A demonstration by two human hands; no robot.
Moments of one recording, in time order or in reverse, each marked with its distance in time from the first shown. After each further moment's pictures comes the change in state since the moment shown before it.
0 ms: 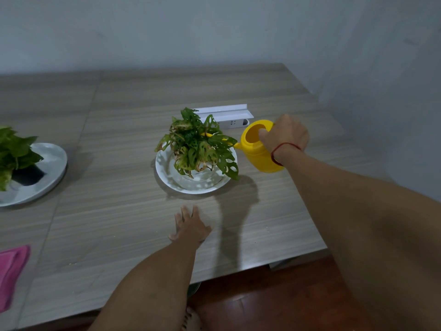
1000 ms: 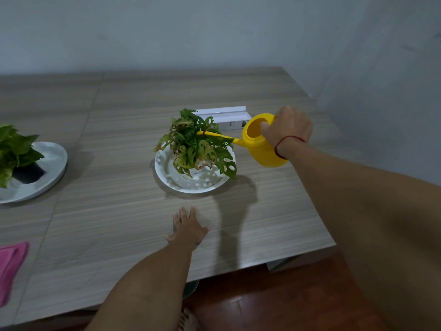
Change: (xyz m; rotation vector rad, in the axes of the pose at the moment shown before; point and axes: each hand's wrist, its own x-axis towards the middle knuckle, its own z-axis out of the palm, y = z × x) left_hand -0.009 -0.003 0.003 -0.014 0.026 0.023; right_hand 0.007 0.003 -0.022 -0.050 0.050 -0.110
